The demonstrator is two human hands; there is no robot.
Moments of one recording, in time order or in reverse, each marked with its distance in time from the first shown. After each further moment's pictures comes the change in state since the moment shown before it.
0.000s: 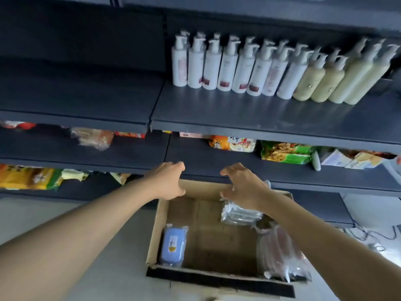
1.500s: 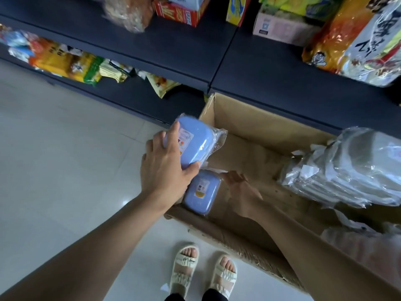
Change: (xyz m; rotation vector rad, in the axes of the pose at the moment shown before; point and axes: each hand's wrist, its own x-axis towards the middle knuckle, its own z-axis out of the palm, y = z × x) left_hand 0.039 -0.089 0.247 -0.234 0.477 -0.502; right_hand 0.133 0.075 0.352 -0.105 -0.390 -0.278
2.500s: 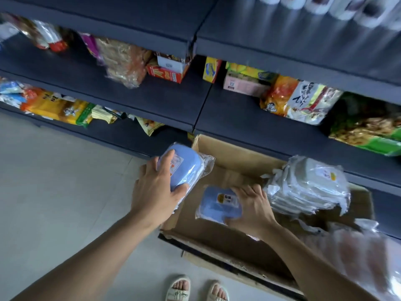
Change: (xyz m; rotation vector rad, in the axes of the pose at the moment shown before) left_hand -0.014 0.000 -0.071 -0.120 -0.053 0.105; right_hand -0.080 -0.020 -0.069 -0.064 0.389 0.078
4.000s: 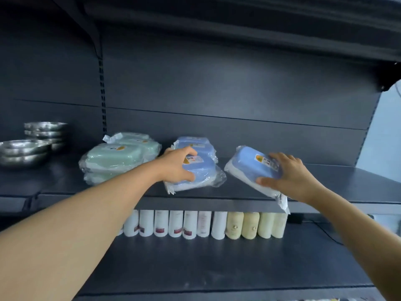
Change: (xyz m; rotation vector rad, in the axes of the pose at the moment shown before) left_hand 0.122 0.522 -0.318 -0.029 -0.044 0.765; right_hand -0.154 0.145 -0.636 0.067 0.847 0.316
